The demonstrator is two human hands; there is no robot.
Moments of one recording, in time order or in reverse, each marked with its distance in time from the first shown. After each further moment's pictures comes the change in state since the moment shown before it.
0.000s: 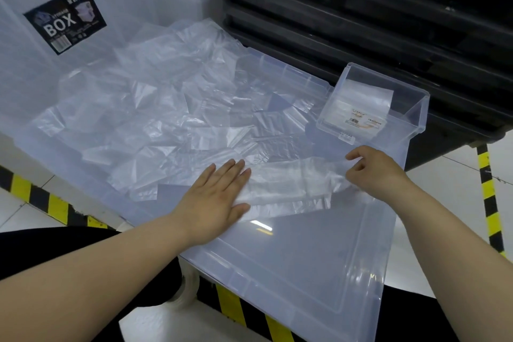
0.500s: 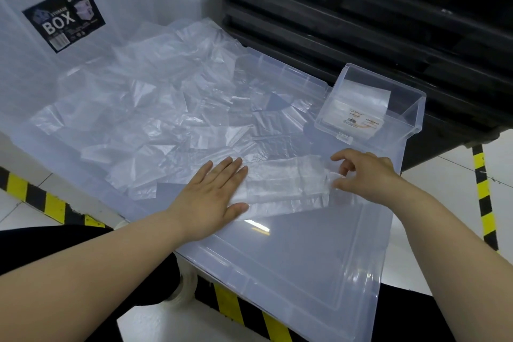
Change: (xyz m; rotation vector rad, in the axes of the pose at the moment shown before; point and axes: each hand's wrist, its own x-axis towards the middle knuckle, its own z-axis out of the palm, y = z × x) left_hand 0.001 -0.007 0.001 -0.042 -0.027 0.027; right_hand -0.004 0.002 0.000 -0.334 -0.040 -0.205
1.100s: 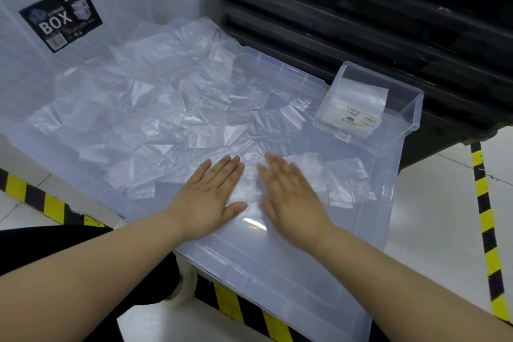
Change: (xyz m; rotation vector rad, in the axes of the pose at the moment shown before) left_hand 0.001 0.001 0.000 0.023 0.070 0.027; right_hand -0.019 -0.066 0.082 -0.207 0.334 -0.485
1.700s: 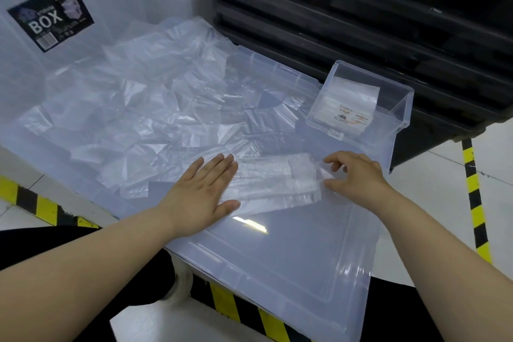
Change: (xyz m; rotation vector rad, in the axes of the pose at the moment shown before) left_hand -0.001 -0.003 -0.001 0.048 -0.099 -0.034; right_hand -0.006 0.089 -0.045 0.259 -0.203 0.469
